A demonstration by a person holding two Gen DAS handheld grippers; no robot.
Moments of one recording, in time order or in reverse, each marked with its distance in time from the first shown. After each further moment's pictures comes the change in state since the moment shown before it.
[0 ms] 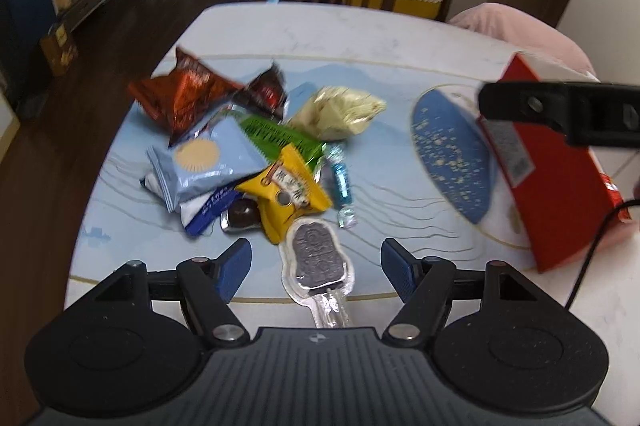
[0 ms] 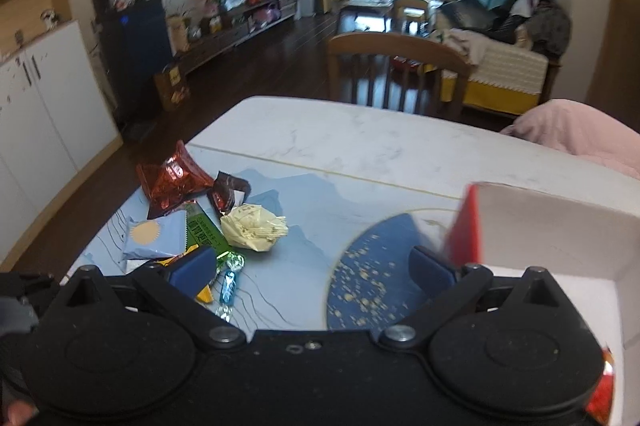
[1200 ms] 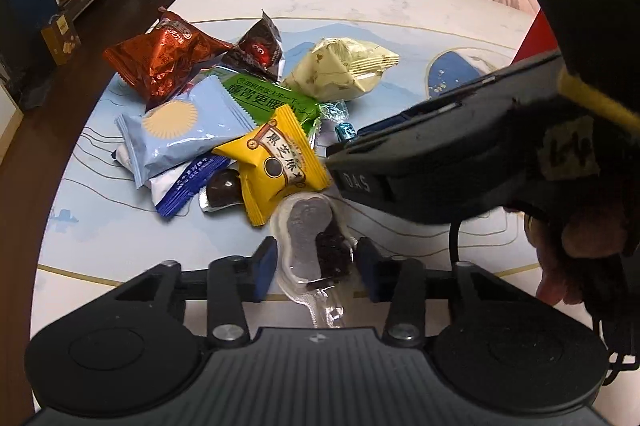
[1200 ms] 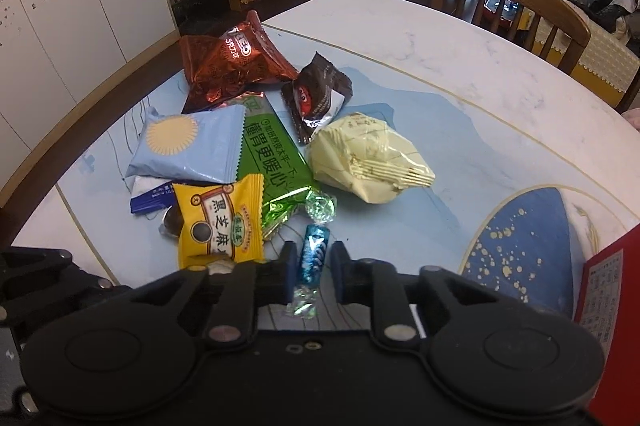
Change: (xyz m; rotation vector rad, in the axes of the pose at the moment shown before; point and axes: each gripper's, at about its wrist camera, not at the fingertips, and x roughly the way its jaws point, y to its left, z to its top) left arm 0.036 -0.013 -0.010 0.020 0.051 0.025; right arm 0.102 0.061 -0.024 -0.208 0.242 0.141
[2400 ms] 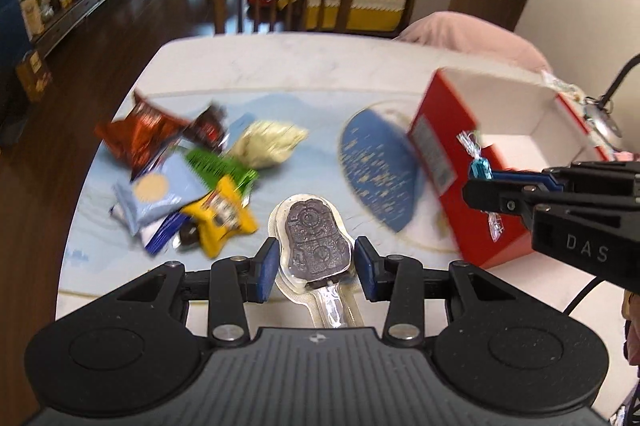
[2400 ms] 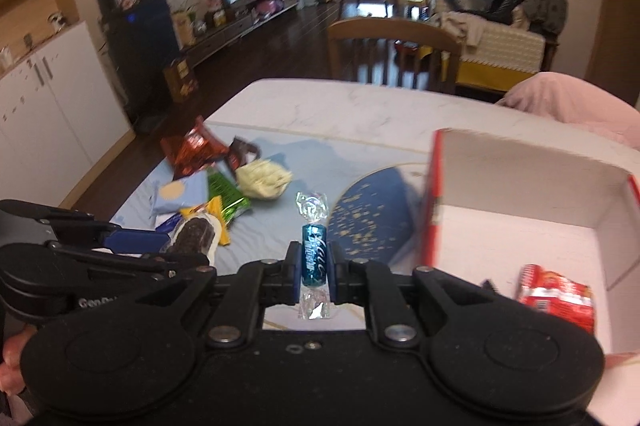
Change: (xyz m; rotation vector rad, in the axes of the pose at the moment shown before) left arm -0.093 -0.042 0.018 0.070 -0.102 -0.109; right arm -0.181 -0.041 -0.075 0.261 -0.234 -0.111
